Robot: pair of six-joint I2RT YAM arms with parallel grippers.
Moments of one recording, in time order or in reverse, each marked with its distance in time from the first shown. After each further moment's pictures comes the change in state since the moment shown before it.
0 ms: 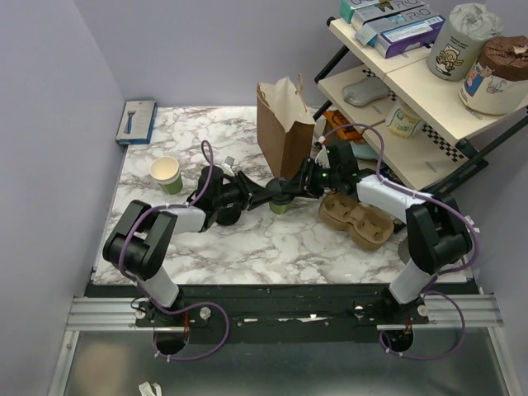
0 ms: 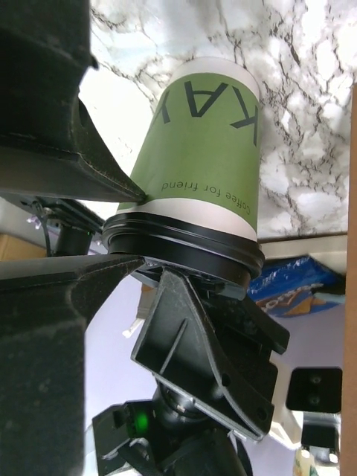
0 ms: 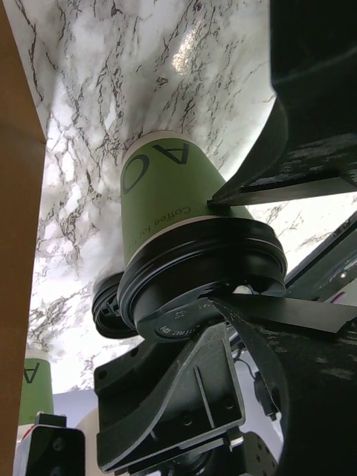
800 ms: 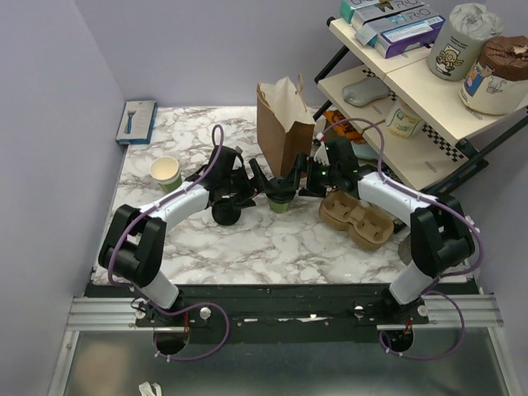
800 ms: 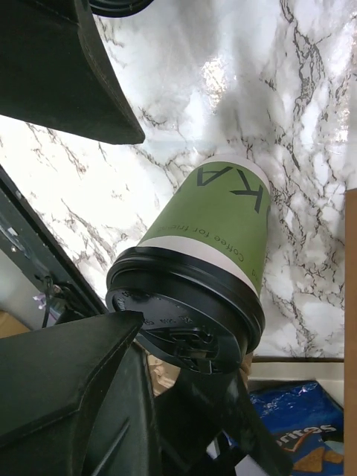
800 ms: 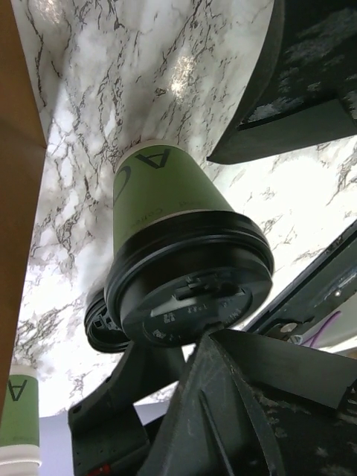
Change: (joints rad) left arm -0.043 -0.072 0.346 -0.814 -0.194 0.389; right arm 0.010 -0.018 0.052 -0.095 0.025 -0.085
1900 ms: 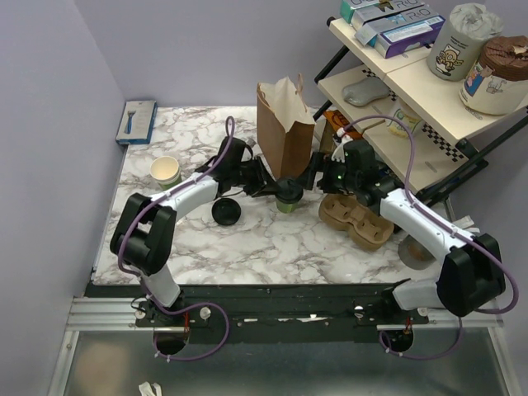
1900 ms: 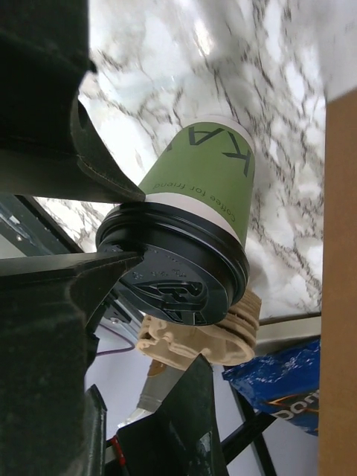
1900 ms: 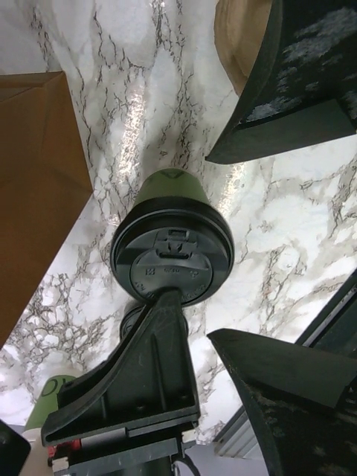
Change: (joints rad) left arm -0.018 0.099 0.119 0.024 0.098 0.015; right arm 0.004 -0.304 -0.114 -0.021 0.235 -0.095
